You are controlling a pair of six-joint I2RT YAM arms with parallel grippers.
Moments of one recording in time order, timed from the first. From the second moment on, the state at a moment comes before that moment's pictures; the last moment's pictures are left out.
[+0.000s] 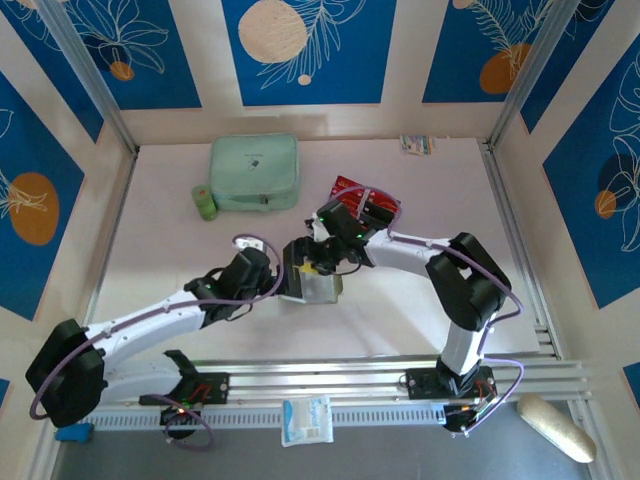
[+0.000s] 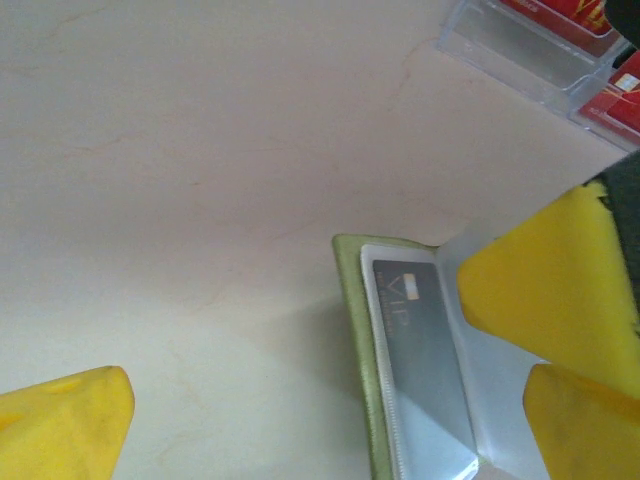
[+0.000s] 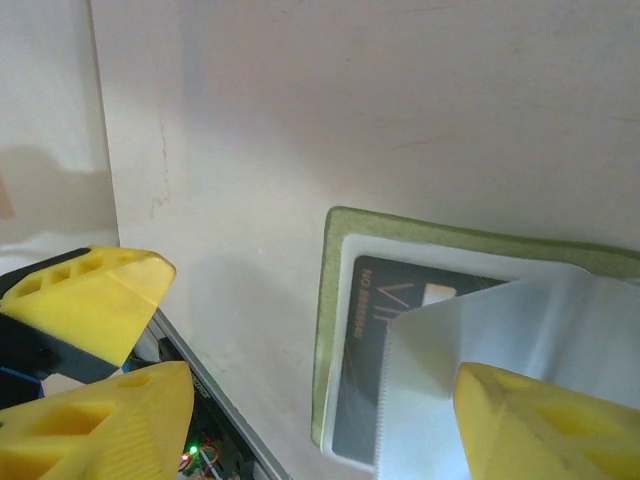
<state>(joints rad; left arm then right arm) -0.78 1.12 0.58 -0.26 -0.28 -0.66 0.73 1.80 1.08 -0.15 -0.56 0.85</state>
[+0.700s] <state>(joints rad) -0.76 1.13 0.51 -0.25 -0.29 -0.68 0.75 1.94 1.15 -0.09 -0.60 0.94</state>
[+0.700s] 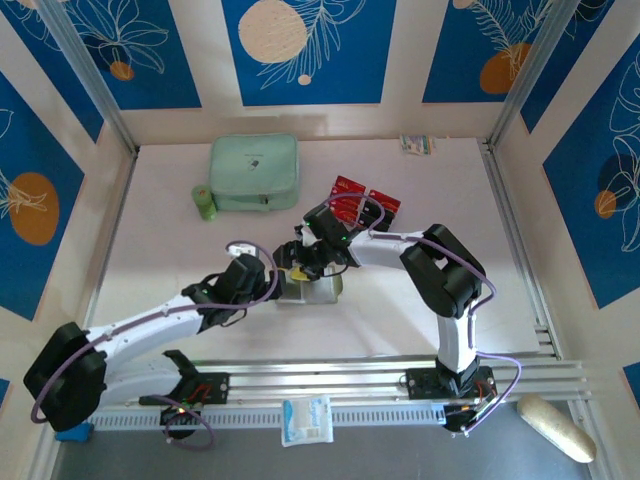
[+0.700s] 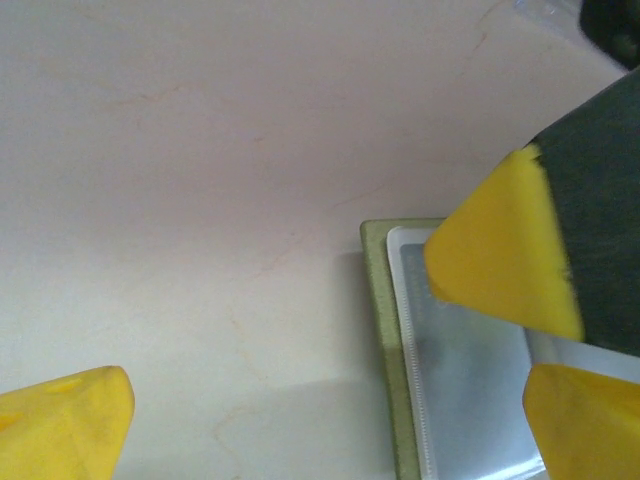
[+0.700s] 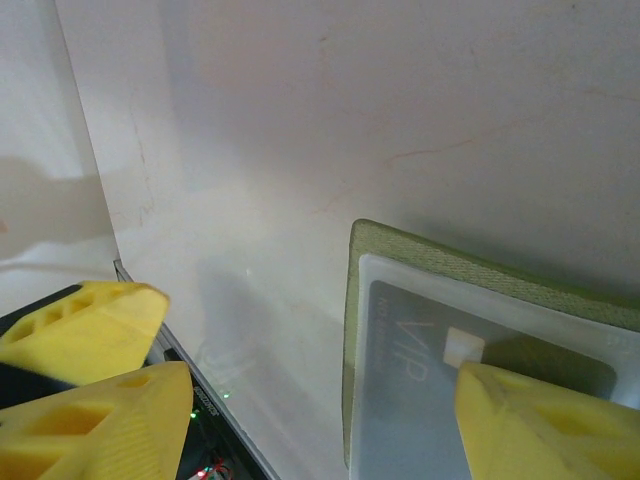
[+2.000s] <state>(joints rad) -0.75 1.34 0.49 -0.15 -0.27 -0.67 0.38 1.68 1.32 -0.68 -0.22 0.34</state>
